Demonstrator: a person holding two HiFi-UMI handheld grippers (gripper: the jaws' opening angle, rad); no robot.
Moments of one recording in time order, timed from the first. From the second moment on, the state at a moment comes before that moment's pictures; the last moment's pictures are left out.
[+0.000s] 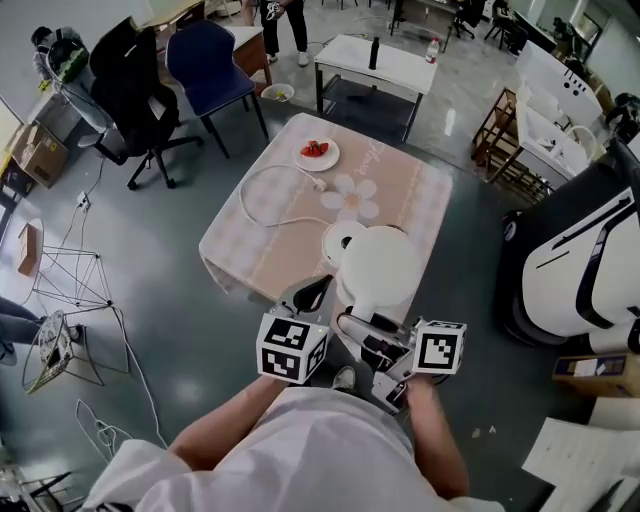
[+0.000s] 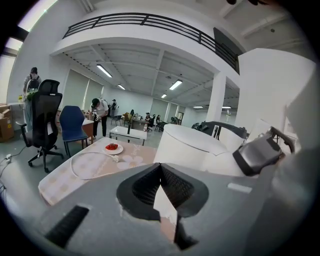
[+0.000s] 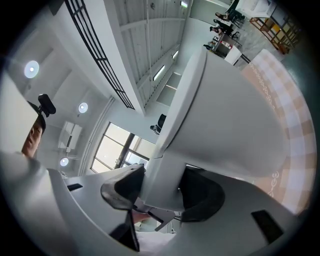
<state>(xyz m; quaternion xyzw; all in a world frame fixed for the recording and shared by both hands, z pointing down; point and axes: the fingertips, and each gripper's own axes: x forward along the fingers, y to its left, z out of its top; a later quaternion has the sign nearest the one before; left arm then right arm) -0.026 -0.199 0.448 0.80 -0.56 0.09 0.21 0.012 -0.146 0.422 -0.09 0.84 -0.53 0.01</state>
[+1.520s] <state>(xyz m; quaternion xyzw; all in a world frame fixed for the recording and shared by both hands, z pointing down) -0.109 -0.341 0.467 0.86 -0.45 0.10 0.21 -0.076 -0.279 0.455 -0.22 0.81 -0.53 0.07</state>
